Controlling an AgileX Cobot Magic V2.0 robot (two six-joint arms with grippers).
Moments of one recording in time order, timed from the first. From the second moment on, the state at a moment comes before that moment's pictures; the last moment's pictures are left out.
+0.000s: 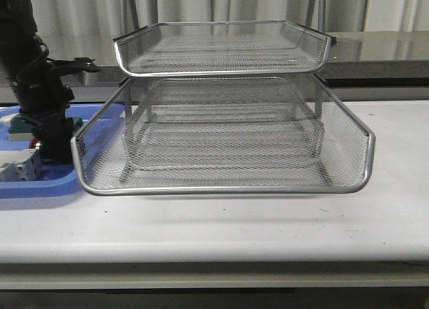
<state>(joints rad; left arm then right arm) -0.08 2.31 -1.90 -0.15 1.05 0.99 0.02 0.60 -0.74 0.04 0.99 -0.02</state>
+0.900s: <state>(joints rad) -0.08 2.21 -2.11 -0.12 1.24 0.83 0.02 0.60 -0.74 0.04 0.99 -0.02</state>
